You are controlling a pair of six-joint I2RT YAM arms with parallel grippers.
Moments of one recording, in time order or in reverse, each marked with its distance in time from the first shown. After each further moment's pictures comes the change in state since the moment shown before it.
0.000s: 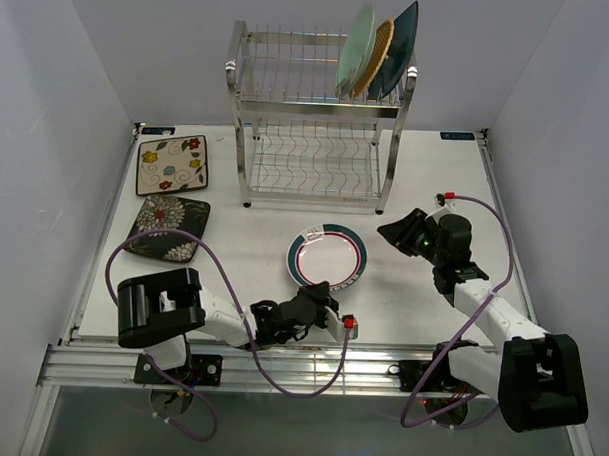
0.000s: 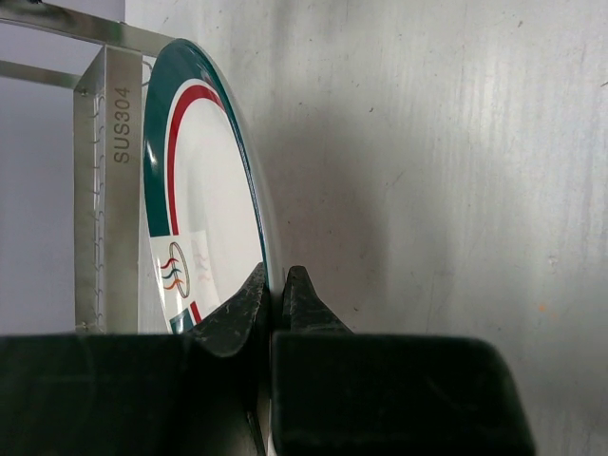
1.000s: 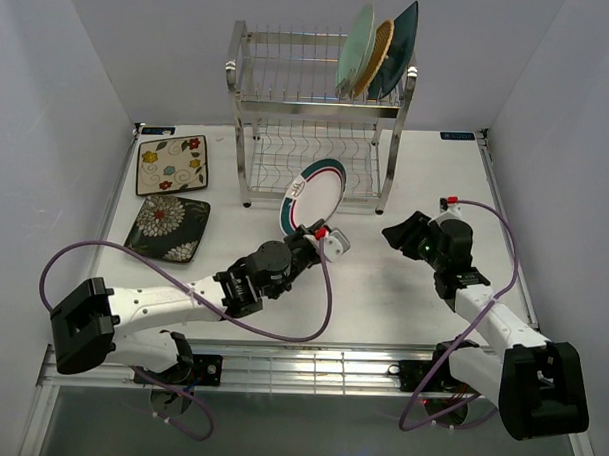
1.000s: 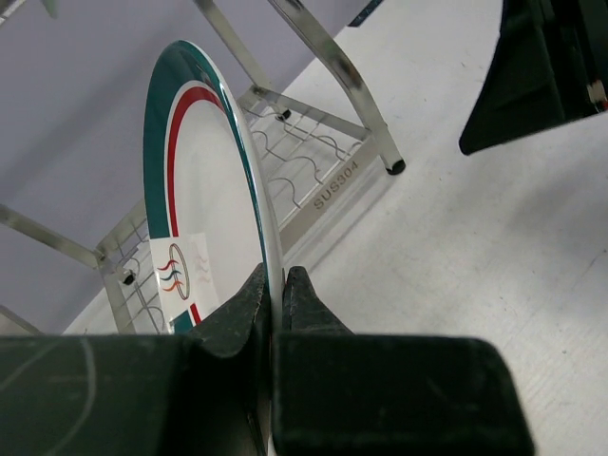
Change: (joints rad) left arm 0.182 -0.374 0.241 -0.256 -0.023 -0.402; right arm -0.008 -0.035 -0.027 -0.035 0.114 -0.102
